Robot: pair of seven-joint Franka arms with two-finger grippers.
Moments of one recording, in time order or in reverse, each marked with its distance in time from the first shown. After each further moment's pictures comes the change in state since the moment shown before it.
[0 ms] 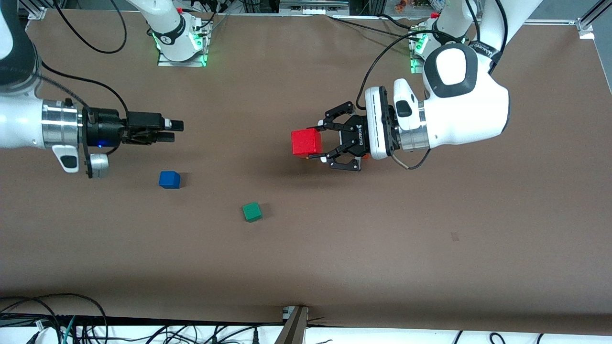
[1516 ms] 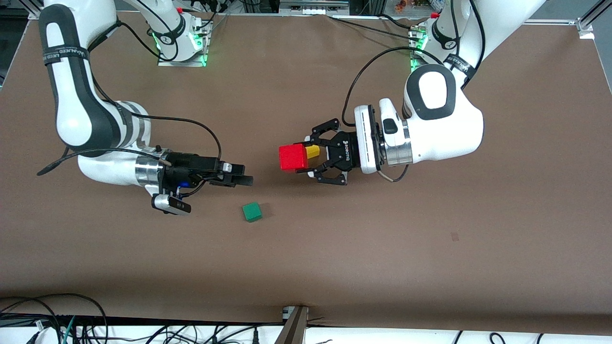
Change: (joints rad) left arm -0.063 0.100 -0.007 0.045 -0.120 0.126 0.156; right arm 0.213 0.202 0.018 -0.006 0.712 0.318 -0.332
